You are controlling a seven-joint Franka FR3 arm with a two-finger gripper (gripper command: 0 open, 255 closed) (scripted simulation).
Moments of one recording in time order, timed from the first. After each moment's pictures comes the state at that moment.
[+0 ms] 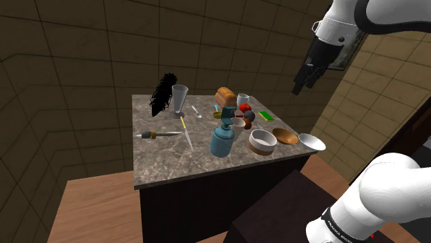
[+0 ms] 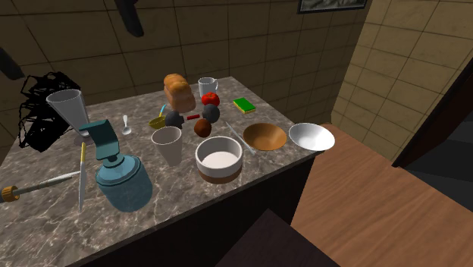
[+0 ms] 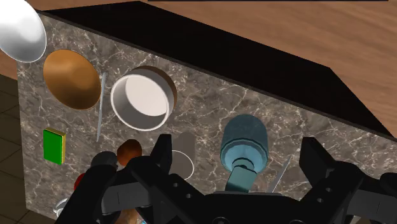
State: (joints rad) arm -0.02 -0.82 0.07 -2.35 -0.10 1.64 0.03
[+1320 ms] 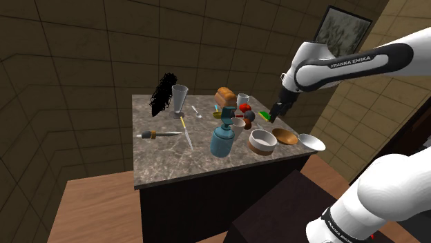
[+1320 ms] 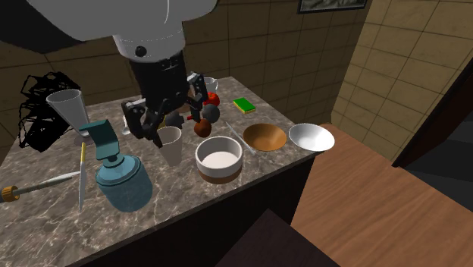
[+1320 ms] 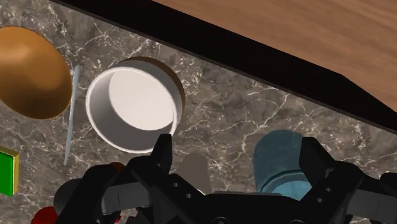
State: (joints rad) arm -0.07 -0.44 -0.17 -2.57 -0.16 2.22 -0.18
